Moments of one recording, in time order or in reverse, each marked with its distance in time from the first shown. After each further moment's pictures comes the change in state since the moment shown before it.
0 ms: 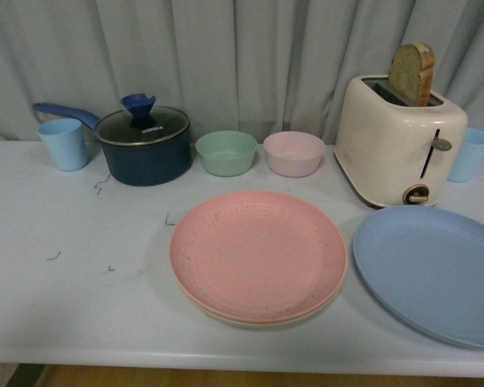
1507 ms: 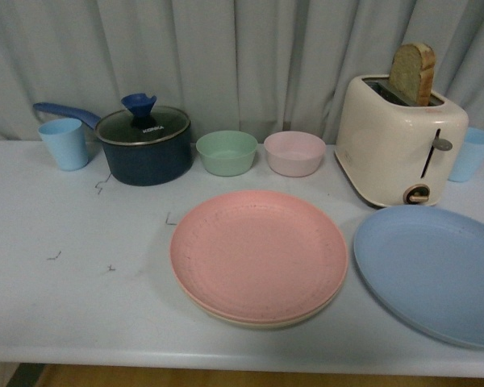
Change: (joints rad) left arm 0.000 -0.297 0.000 -0.308 0.002 0.001; right arm -0.372 1.178 0.463 0.076 -0.139 -0.254
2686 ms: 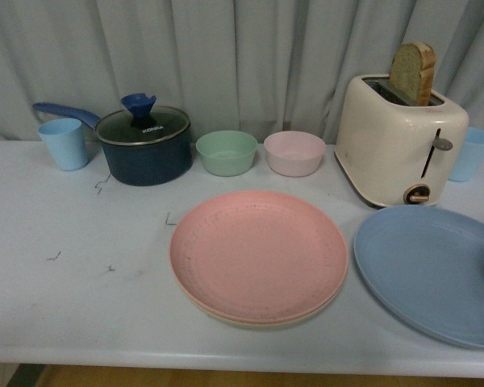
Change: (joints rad) left arm 0.000 0.000 0.000 0.000 0.000 0.000; right arm 0.113 0.978 0.589 0.133 -0.018 0.180
